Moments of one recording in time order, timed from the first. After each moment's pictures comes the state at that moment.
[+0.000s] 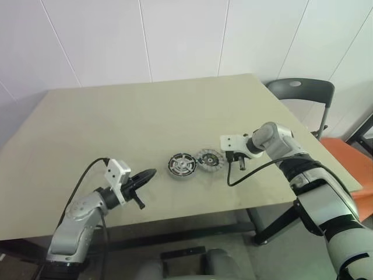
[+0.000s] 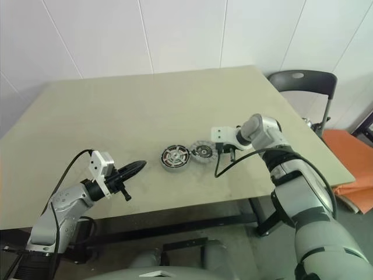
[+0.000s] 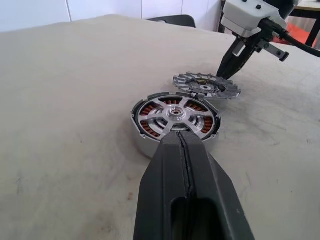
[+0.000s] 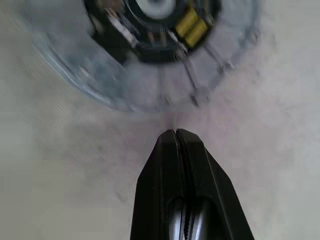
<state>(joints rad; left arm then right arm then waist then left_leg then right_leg) 0.04 0.46 0.05 -0.20 -0.43 0.21 -0.78 -0.94 -0.52 0.46 0.81 -0.36 0.09 1.24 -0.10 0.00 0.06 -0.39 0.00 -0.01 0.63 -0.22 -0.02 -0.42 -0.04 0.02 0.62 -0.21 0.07</state>
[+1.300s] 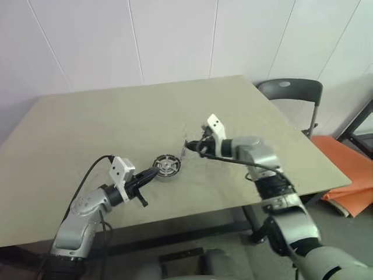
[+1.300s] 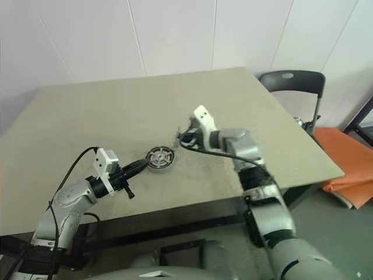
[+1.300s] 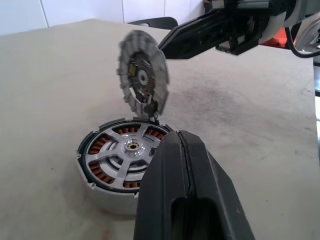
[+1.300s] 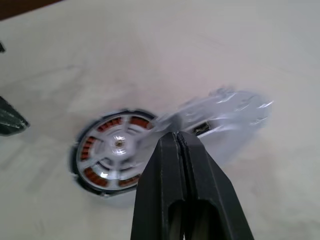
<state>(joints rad) 0.01 0.46 0.02 -0.17 -0.42 0.21 -0.79 -0.71 -0.17 0.15 0.38 0.05 0.60 0.92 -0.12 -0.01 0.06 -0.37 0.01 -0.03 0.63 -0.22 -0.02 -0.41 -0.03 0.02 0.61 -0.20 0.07</state>
